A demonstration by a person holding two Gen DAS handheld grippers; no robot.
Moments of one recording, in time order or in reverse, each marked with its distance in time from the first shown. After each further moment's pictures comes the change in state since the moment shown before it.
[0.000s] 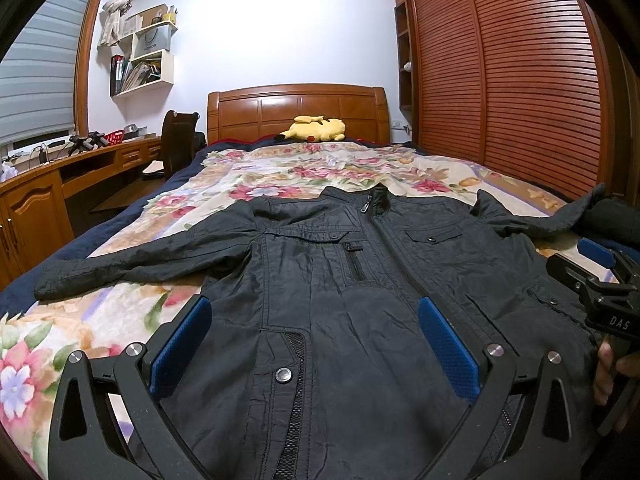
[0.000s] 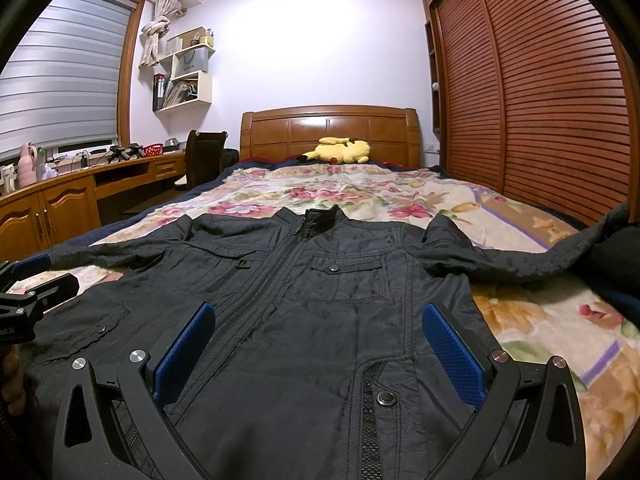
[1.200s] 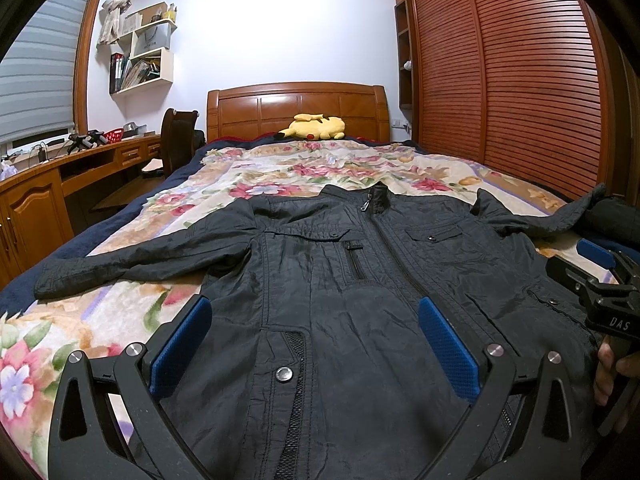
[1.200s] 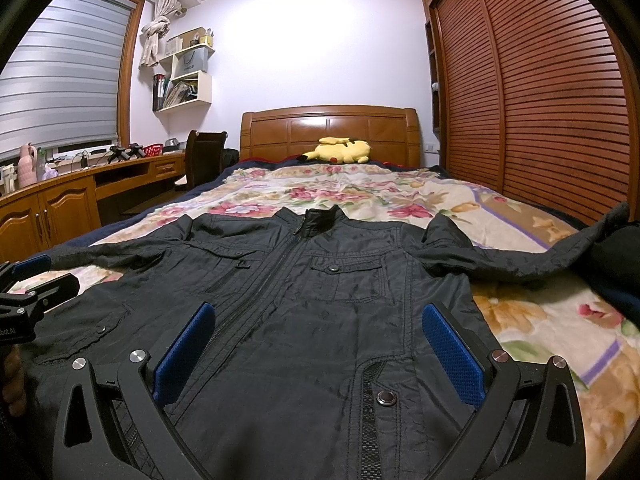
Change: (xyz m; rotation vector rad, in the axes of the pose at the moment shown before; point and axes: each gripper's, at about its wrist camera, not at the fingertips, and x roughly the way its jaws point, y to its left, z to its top) left arm 0.000 0.004 0.002 -0.001 0.010 0.003; right arm 0.001 -0.001 0.000 0.000 0.012 0.005
